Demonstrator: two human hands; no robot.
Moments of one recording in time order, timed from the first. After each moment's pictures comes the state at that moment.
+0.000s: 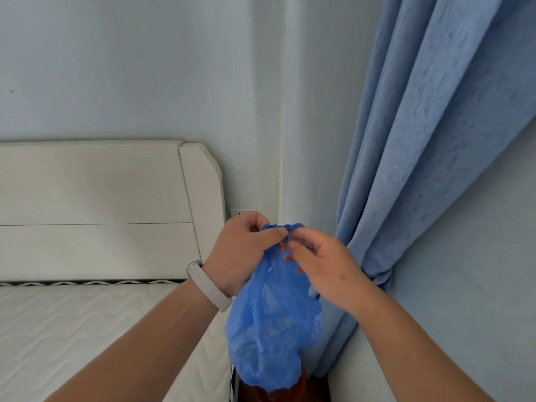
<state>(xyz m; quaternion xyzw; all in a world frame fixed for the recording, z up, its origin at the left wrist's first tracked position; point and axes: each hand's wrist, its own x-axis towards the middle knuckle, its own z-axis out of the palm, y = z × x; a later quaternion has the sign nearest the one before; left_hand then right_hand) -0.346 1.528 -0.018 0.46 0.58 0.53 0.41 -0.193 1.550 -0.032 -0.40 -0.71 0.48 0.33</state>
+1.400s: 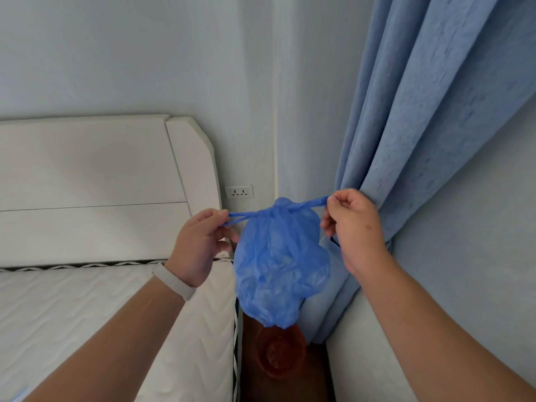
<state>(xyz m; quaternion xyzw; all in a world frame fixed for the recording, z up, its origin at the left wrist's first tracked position) -0.397 1.520 -0.067 0.30 0.54 0.61 0.49 -0.177 1.586 -0.062 -0.50 -0.50 0.49 0.52</state>
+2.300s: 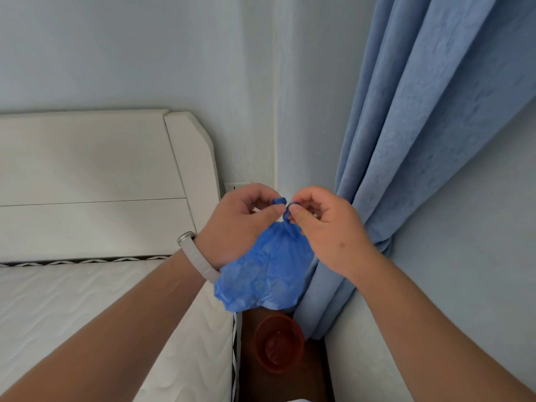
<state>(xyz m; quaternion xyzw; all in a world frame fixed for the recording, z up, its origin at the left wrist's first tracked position) -0.357 1.536 -0.039 0.58 0.50 0.51 0.39 -0.193 1.561 -0.039 -0.41 -0.70 0.41 0.42</state>
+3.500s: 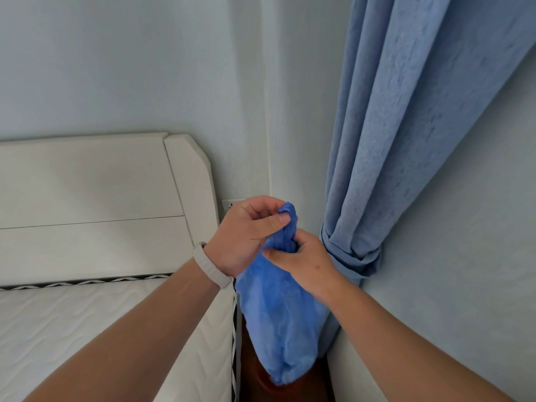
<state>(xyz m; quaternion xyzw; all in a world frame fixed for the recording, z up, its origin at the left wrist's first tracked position) -0.335 1.537 -0.028 0.51 0.39 0.55 0.53 -0.204 1.554 -0.088 -0.42 -0.60 0.57 0.38</state>
